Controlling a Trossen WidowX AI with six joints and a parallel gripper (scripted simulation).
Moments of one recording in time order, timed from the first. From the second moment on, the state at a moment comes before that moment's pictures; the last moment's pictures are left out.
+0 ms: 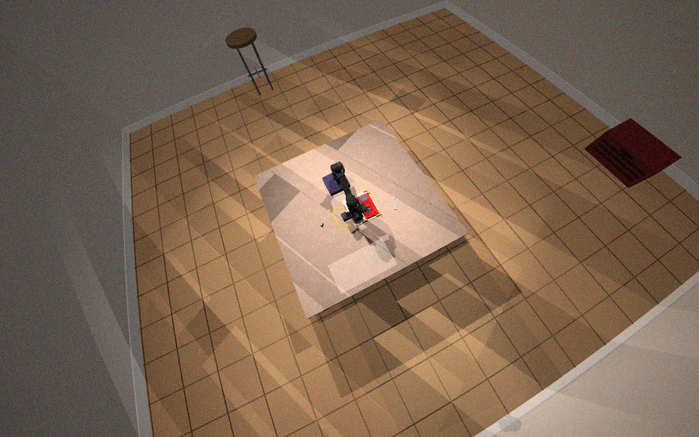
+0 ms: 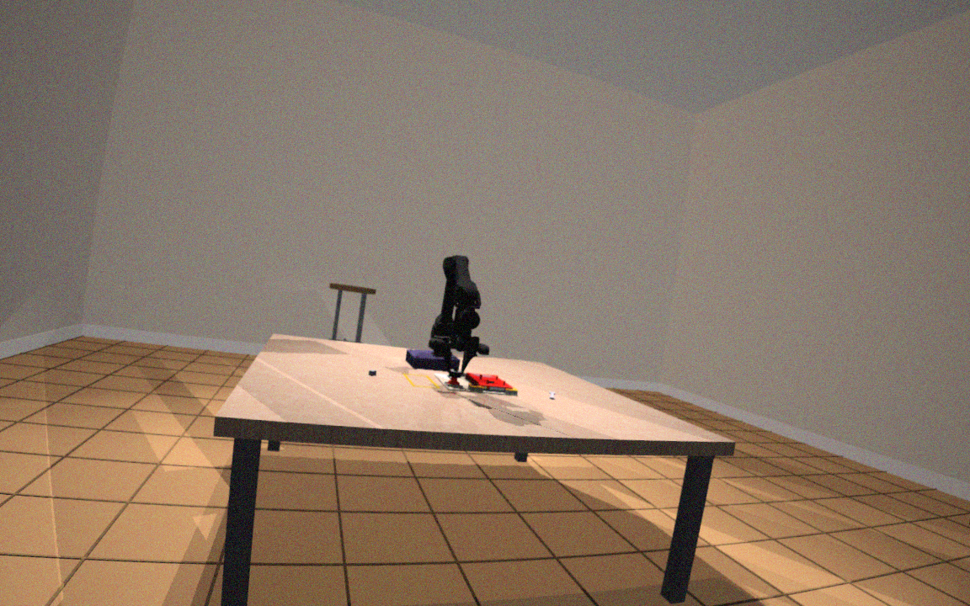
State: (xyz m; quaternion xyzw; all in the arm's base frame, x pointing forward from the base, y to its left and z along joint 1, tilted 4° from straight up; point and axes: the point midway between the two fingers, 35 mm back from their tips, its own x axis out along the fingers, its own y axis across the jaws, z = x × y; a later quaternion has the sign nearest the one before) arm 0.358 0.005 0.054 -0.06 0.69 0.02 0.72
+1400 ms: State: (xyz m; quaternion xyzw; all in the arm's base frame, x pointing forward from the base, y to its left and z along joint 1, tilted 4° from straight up) arm 0.356 0.006 0.064 -0.06 0.69 0.02 0.72
